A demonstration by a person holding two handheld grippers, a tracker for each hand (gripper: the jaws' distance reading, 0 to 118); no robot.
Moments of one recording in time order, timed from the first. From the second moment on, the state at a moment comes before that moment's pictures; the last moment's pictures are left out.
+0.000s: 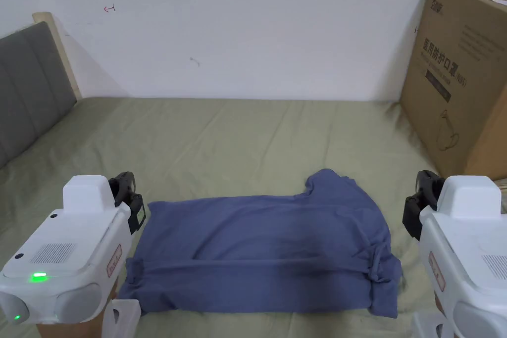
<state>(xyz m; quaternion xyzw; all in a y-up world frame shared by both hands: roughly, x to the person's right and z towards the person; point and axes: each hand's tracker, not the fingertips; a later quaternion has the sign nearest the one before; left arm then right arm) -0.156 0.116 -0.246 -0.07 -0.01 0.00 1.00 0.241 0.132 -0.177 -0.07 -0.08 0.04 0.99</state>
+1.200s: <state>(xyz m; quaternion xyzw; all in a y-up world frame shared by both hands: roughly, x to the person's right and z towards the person) -0.230 -0.107 -0.344 -0.49 0.04 0.07 0.87 0.246 0.063 -0.228 -0.18 -0.06 0.01 0.98</state>
